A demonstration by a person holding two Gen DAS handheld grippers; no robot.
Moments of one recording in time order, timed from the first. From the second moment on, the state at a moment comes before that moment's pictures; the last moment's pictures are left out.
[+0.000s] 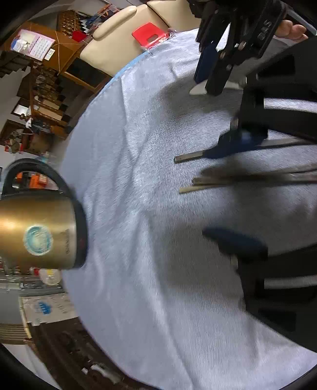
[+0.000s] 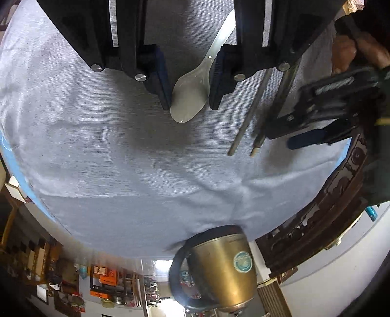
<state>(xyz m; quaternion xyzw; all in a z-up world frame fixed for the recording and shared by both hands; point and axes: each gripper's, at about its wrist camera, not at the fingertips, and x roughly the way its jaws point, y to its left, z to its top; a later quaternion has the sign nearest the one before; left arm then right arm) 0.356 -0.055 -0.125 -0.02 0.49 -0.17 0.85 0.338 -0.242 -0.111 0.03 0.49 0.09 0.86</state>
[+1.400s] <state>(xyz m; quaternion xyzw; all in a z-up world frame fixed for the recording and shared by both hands) 0.159 0.072 0.039 -0.14 0.24 -0.08 0.96 0.121 -0.247 0.013 0.08 0.15 0.03 0.98</state>
